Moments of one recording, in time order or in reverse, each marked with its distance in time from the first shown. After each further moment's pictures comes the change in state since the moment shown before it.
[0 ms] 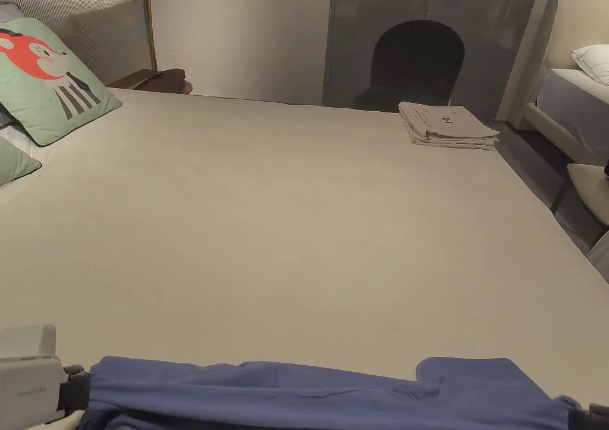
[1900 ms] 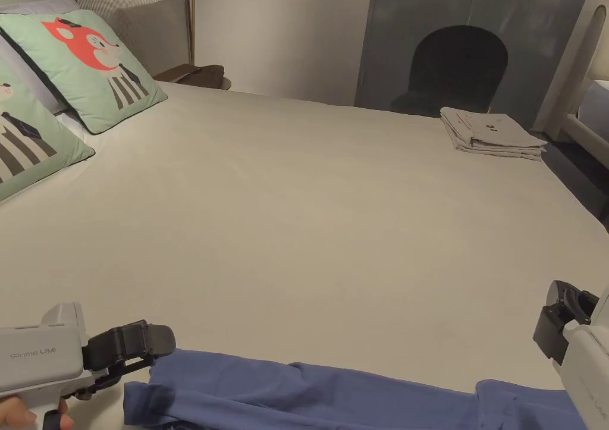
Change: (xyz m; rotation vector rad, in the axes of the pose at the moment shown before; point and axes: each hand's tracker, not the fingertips) left arm -0.113 0.014 -0.051 -0.032 -0.581 0.414; right arm -0.164 0.029 0.005 0.691 -0.077 0.076
